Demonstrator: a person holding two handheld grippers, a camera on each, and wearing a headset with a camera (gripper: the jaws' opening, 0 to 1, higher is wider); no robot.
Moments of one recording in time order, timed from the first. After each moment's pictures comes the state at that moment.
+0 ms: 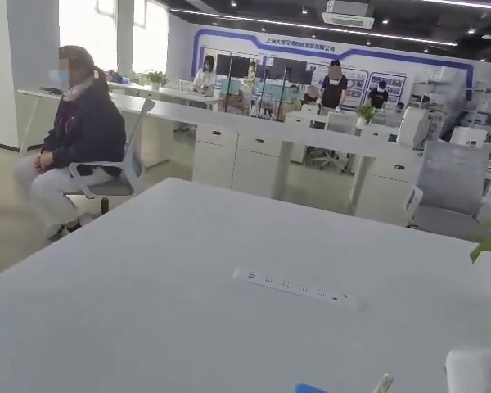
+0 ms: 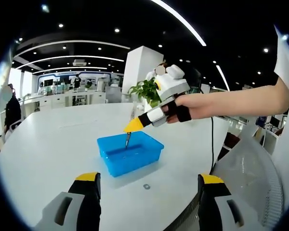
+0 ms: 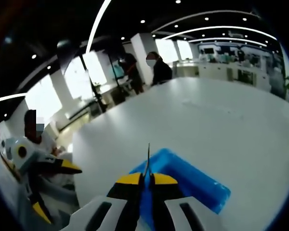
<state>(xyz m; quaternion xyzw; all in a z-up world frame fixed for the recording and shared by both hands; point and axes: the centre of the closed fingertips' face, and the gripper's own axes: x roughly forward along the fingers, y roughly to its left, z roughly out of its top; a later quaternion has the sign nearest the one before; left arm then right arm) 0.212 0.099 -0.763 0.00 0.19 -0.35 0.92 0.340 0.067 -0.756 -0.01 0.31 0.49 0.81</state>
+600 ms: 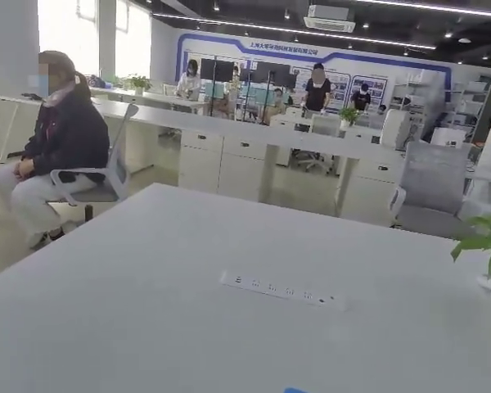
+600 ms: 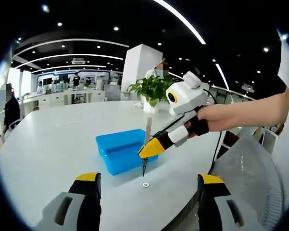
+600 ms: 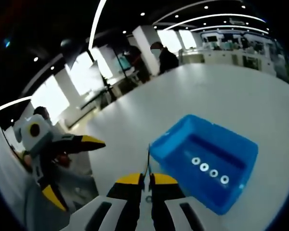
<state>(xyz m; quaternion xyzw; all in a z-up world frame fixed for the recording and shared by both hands) 0.211 0.098 -0.767 0.00 0.20 -0.36 0.91 0.273 0.069 -0.800 0.01 0.37 0.51 0.78</state>
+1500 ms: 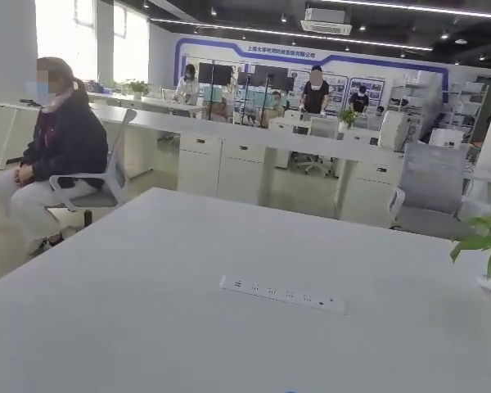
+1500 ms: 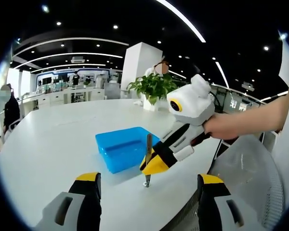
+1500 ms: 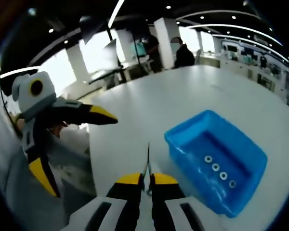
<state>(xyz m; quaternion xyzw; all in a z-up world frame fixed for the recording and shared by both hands) 0.210 0.098 -0.771 0.01 0.21 -0.36 0.91 0.244 0.081 -0.817 -0.13 0.33 0.55 0.75</state>
